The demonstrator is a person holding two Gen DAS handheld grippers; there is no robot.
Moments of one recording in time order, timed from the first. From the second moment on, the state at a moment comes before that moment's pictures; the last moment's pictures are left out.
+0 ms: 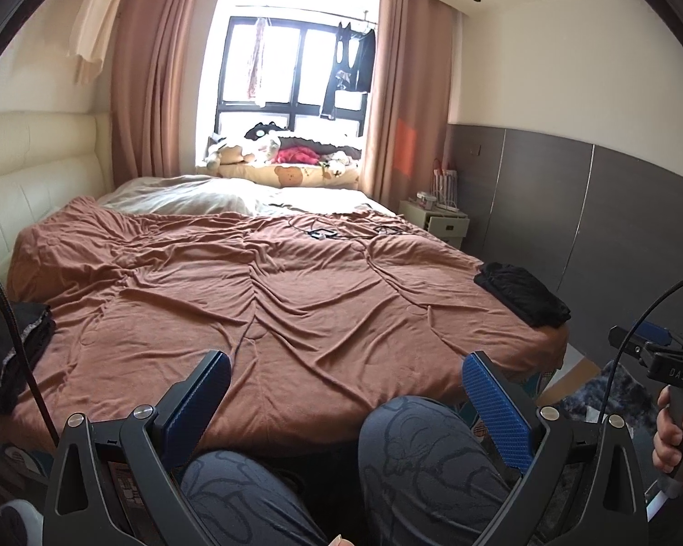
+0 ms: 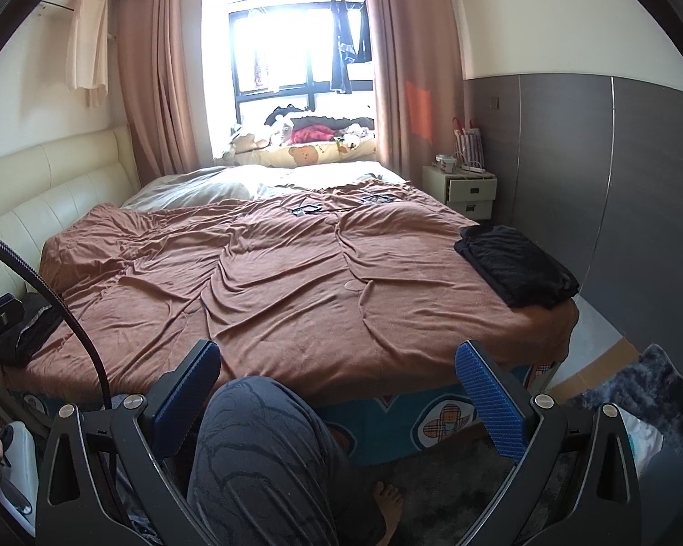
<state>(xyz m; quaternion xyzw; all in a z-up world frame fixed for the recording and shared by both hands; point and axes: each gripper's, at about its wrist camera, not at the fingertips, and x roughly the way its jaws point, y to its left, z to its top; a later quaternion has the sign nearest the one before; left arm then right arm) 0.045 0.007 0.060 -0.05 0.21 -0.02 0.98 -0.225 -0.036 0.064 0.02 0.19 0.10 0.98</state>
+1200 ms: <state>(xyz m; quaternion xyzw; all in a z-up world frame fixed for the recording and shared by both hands) 0.034 0.012 0.047 -0.05 0.22 0.00 0.97 -0.234 -0.032 0.056 0.02 0.19 0.10 0.98</state>
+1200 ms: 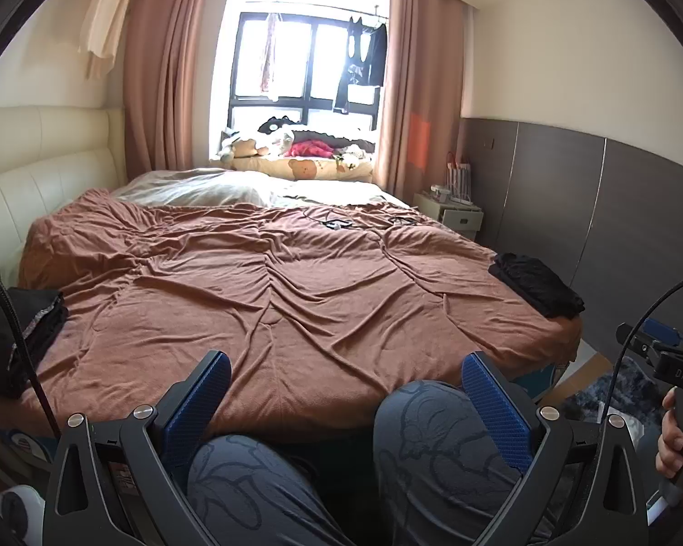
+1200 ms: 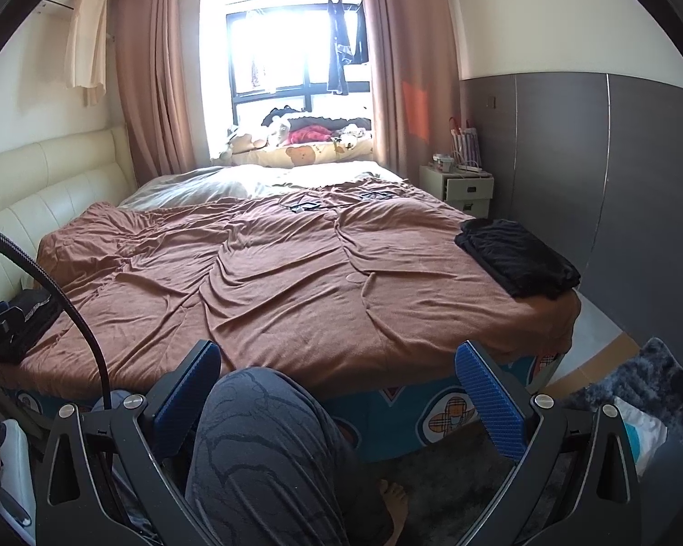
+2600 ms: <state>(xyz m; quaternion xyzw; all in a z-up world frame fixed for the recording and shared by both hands) 0.024 0.008 0.050 -0.04 0.21 0.00 0.98 -0.239 -0.046 0.058 0.02 0.18 0.11 0.98</state>
